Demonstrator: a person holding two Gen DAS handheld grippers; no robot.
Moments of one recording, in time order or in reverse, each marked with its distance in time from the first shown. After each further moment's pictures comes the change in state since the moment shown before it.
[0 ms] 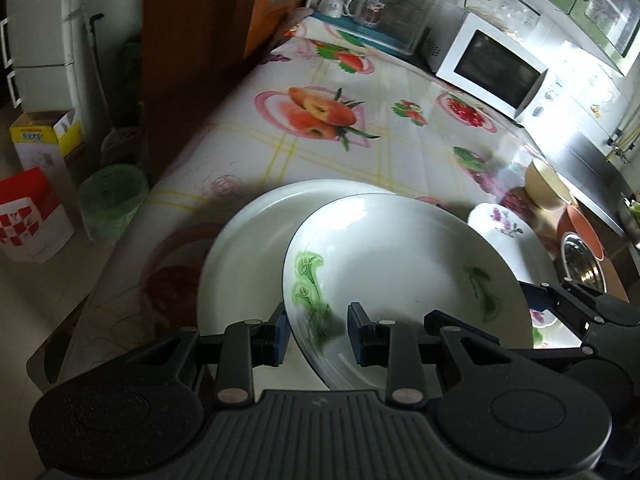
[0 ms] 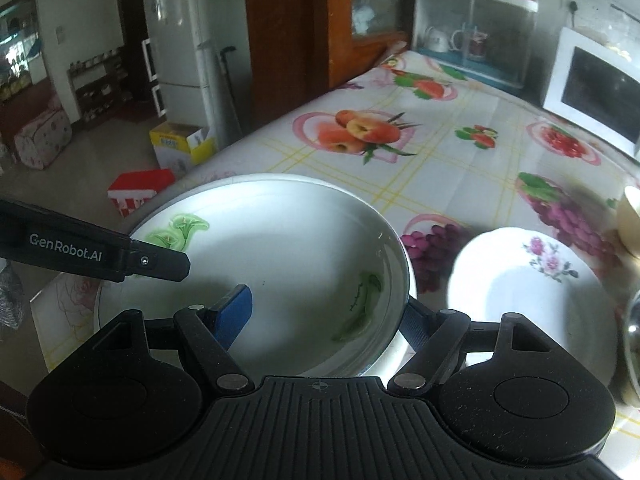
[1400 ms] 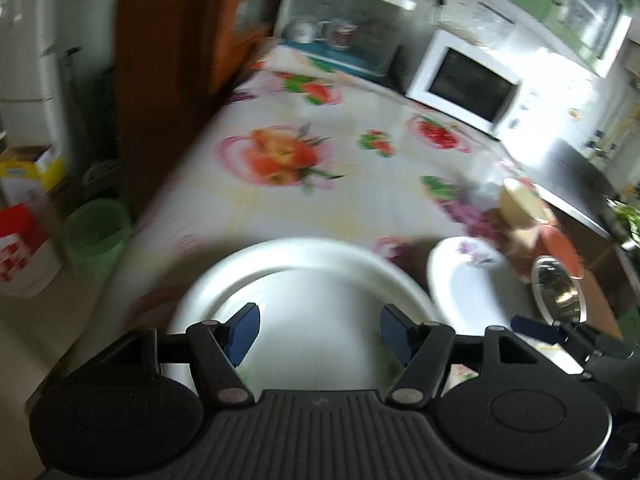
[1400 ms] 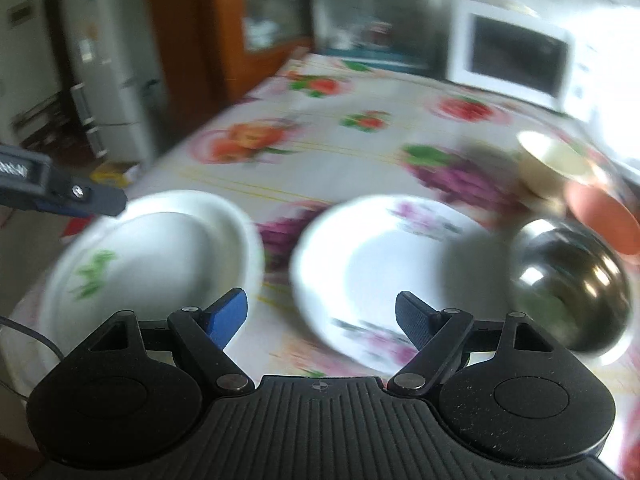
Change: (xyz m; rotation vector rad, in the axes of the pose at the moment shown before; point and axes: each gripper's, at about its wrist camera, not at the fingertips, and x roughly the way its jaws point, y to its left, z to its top) left arm -0.005 -0.040 0.038 0.072 -0.057 -0.058; right arm -0.037 -0.092 -0.029 0.207 -0.036 -0.152
